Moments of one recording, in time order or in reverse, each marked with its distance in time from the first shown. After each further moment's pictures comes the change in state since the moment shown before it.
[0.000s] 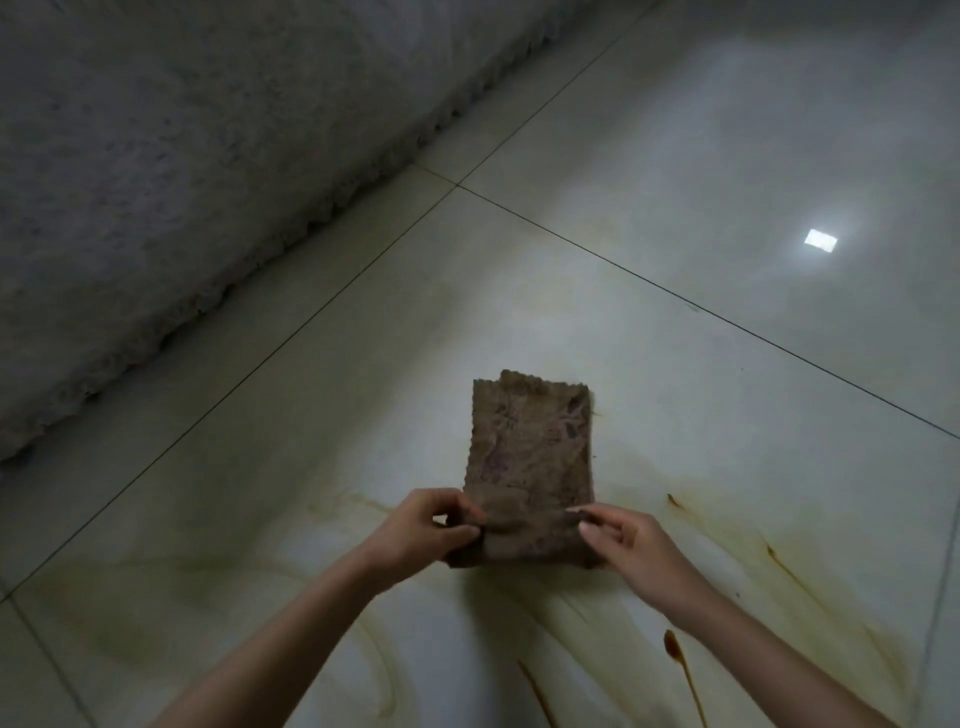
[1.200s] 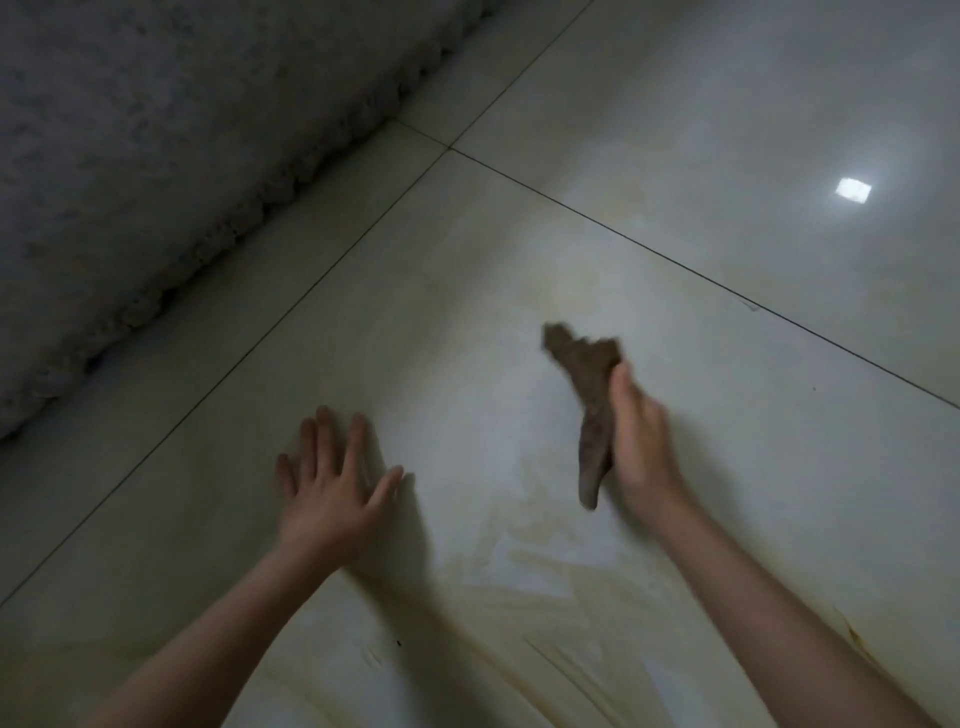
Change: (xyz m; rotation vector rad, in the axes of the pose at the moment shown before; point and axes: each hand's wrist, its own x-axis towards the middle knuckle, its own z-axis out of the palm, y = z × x) left_hand 0.088 -0.041 -0.083 0.889 0.415 -0.219; right_hand 0.153 -0.064 -0.007 0.390 0.497 -0.198
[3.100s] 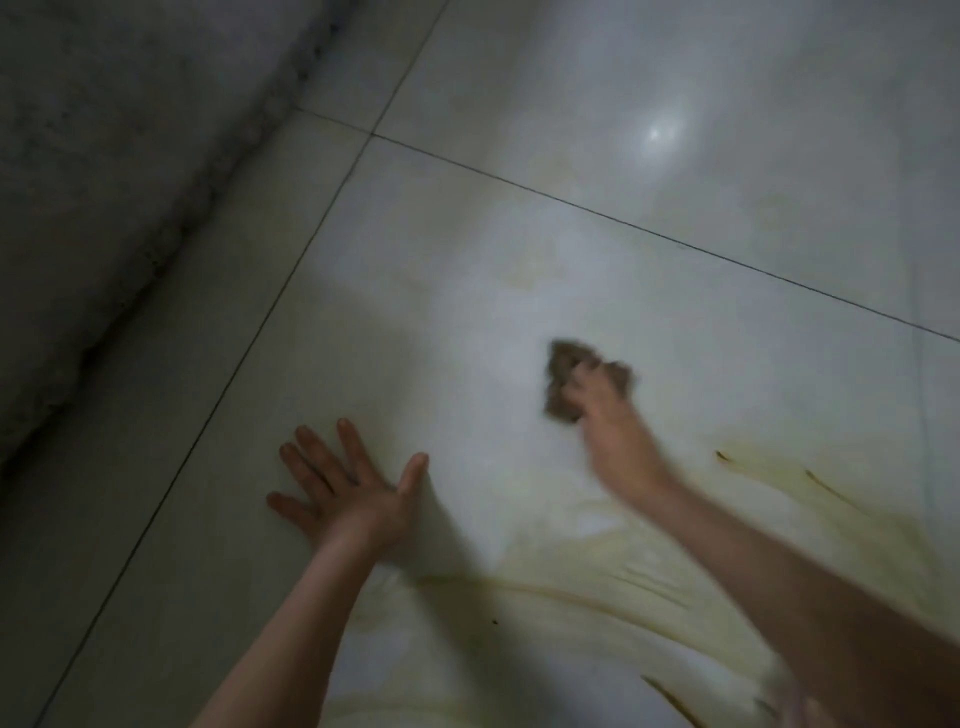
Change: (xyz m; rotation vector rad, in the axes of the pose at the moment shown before) left_hand 0.037 -0.021 -0.012 -0.025 -0.253 -0.009; right_hand -0.045 0.059 0.016 -1.110 -0.025 -0.386
